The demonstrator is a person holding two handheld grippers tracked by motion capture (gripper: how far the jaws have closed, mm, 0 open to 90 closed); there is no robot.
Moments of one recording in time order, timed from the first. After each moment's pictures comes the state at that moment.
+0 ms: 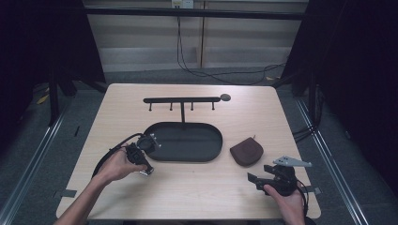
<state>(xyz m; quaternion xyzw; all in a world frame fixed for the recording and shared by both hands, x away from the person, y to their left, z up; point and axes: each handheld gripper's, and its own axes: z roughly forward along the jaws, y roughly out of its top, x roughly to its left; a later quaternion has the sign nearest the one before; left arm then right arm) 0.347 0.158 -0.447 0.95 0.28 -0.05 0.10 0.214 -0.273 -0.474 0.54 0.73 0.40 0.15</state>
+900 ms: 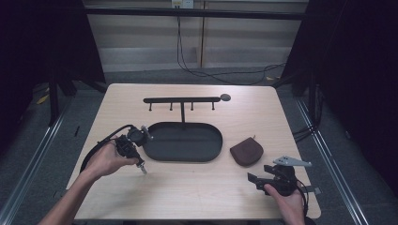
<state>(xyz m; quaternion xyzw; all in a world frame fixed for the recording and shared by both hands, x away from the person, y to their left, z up) 0.344 0.173 -0.400 0.95 0.30 -0.01 0.08 0.215 -0.273 -0.475 0.54 0.73 0.40 0.14</state>
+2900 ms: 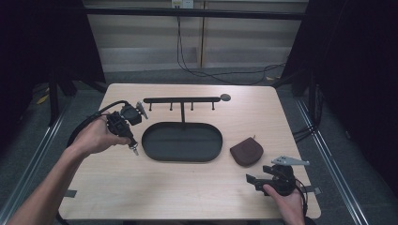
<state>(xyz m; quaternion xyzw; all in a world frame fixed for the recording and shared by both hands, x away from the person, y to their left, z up) 0.362 0.172 -0.327 0.96 0.29 0.02 0.06 0.216 -0.271 -0.475 0.54 0.73 0.40 0.13</state>
